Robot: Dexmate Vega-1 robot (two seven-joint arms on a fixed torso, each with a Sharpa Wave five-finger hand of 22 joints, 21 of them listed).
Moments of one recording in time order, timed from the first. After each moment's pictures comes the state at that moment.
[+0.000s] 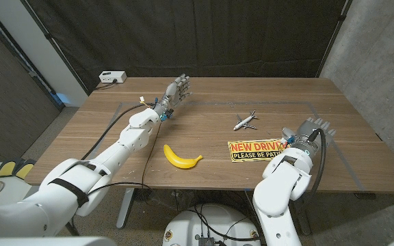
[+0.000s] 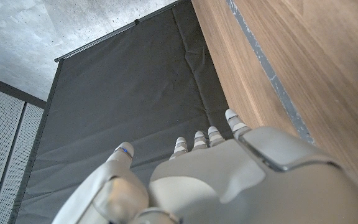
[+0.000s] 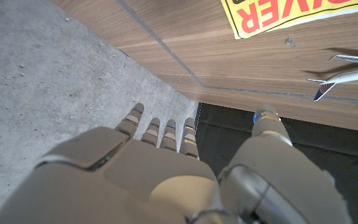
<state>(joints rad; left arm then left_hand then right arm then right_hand) 0.50 0.32 0.49 -0.85 -0.62 -0.36 -0.42 0.05 0.08 0.42 0.14 0.23 -0.13 -0.08 0.18 0.17 -0.15 0.03 0.21 0.18 -0.17 0.04 0.19 0.17 -0.16 0.16 0.41 0.19 -1.47 0.15 -0.34 -2.21 -2.08 -0.87 0.45 0.46 -0.05 0.29 -0.14 0.26 0.10 -0.04 0.20 0.19 -0.01 -0.01 0.21 0.20 -0.12 0.03 0.22 0.20 0.01 0.14 0.20 0.18</state>
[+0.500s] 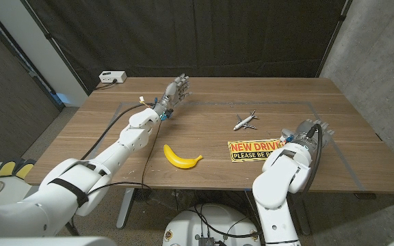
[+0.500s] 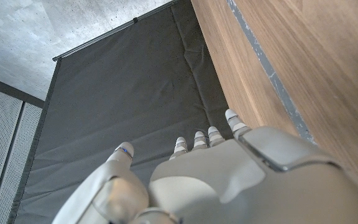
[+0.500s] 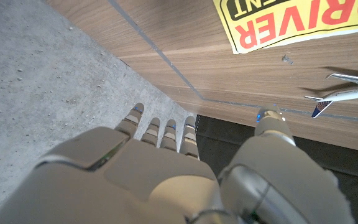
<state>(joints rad) 0.50 0.32 0.49 -0.85 -0.62 -0.35 -0.41 0.05 0.08 0.42 0.14 0.23 -0.13 -0.08 0.18 0.17 -0.15 0.03 0.21 0.18 -0.17 0.04 0.19 0.17 -0.16 0.16 0.41 0.19 -1.43 0.23 -0.29 -2.19 -2.16 -0.81 0.58 0.47 -0.06 0.27 -0.13 0.26 0.13 -0.05 0.21 0.19 -0.01 -0.01 0.21 0.20 -0.12 0.03 0.22 0.21 0.01 0.14 0.20 0.18</state>
